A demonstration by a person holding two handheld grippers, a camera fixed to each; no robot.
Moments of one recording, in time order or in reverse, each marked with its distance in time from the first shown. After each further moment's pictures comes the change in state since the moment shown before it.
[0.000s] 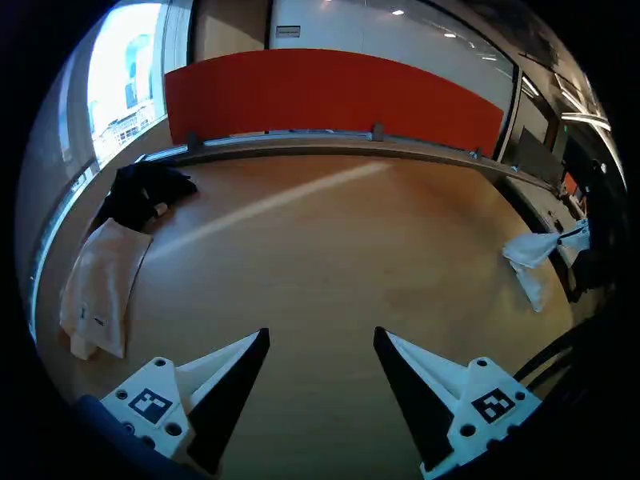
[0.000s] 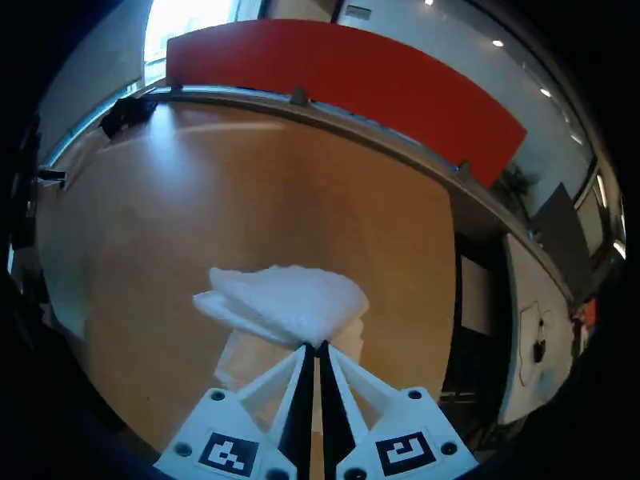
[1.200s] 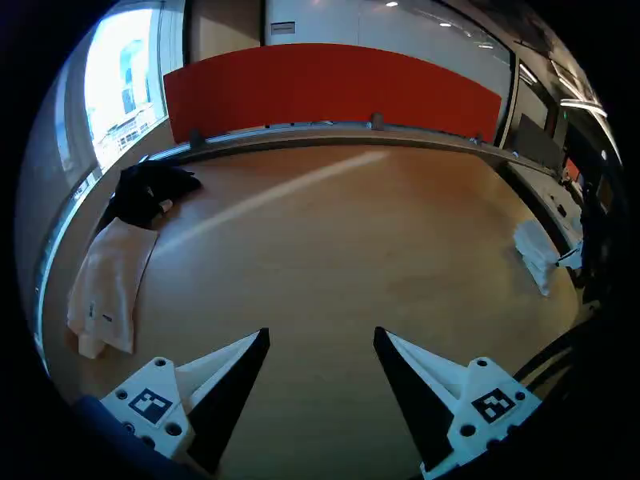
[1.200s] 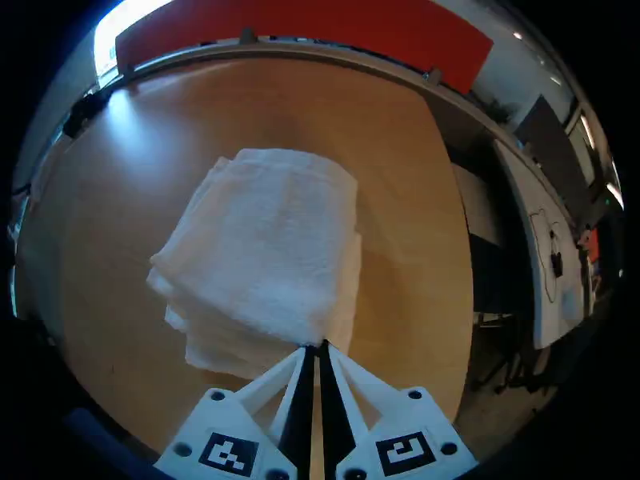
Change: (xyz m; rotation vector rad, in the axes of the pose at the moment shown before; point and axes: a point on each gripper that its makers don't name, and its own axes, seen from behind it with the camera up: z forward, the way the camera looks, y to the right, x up) left arm -0.020 -0.005 -0.011 0.028 -0.029 0.042; right arm -0.125 0.004 0.042 -0.043 -0.198 0.184
